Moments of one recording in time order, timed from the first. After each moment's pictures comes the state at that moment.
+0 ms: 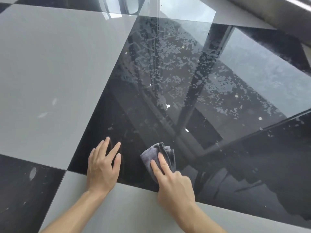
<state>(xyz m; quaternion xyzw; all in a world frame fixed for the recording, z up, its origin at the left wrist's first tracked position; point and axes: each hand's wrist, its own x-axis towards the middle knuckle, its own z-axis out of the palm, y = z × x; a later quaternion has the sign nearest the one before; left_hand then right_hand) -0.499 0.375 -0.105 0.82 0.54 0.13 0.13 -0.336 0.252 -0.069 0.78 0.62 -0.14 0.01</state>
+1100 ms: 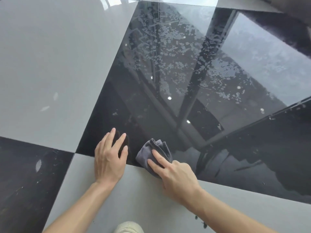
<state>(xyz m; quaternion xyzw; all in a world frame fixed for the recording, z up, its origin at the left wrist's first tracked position) -0.503 0.347 -0.092 0.81 0.55 0.13 0.14 -0.338 0.228 -0.062 0.66 0.74 -0.10 0.06</state>
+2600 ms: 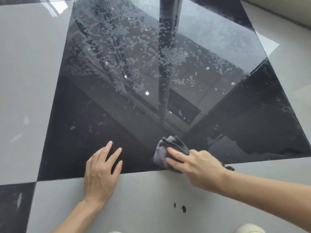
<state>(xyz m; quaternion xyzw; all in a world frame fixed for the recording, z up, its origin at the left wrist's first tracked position) -0.467 0.318 -0.092 0.90 0.40 0.04 0.14 -0.236 0.148 -0.049 0.66 0.74 -0.11 0.10</state>
